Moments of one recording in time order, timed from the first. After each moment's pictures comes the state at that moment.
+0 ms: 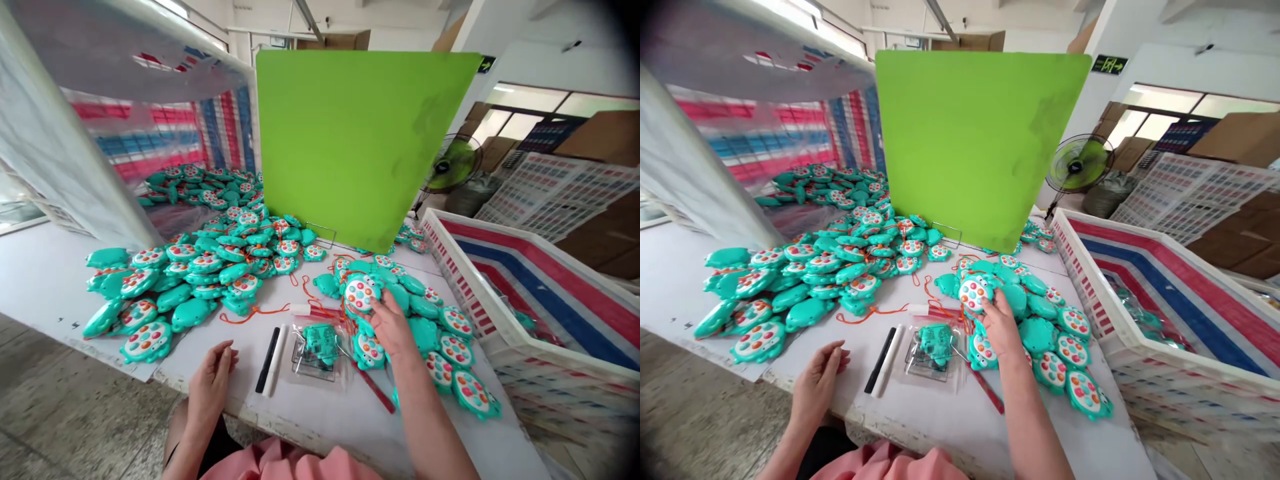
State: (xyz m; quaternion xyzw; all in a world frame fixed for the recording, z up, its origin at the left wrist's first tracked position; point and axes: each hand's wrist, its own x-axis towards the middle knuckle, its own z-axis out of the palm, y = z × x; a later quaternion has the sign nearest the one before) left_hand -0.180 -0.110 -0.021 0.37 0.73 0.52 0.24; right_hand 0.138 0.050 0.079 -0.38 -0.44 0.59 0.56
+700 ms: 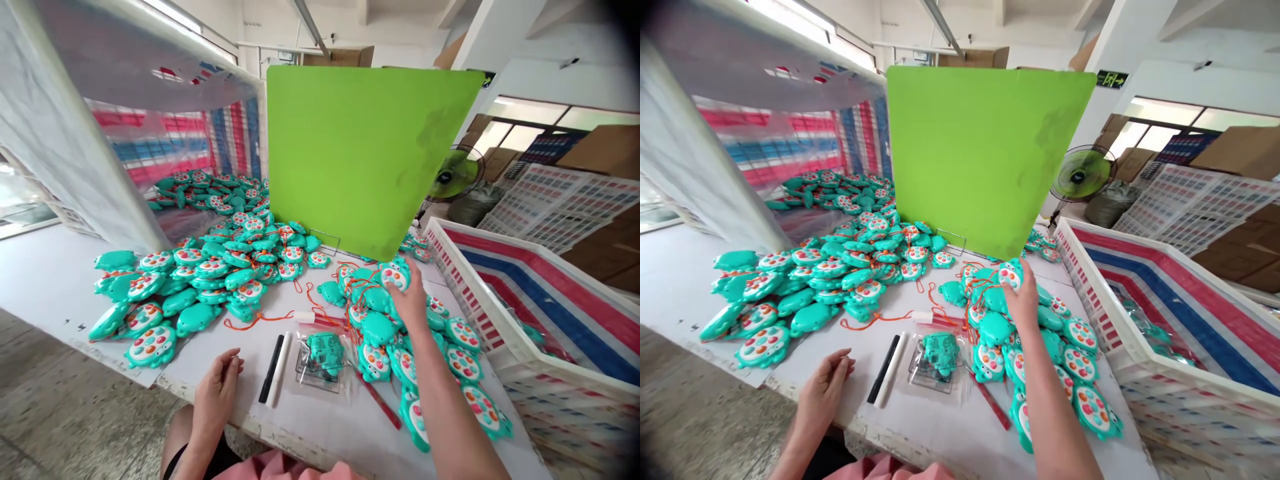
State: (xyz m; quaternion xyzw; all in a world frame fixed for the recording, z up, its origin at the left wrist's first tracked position) left_hand -0.180 -0.112 -0.030 0.40 0.73 0.50 0.23; right_hand 0.174 0.120 0.097 -0.56 -0.66 0.09 0.49
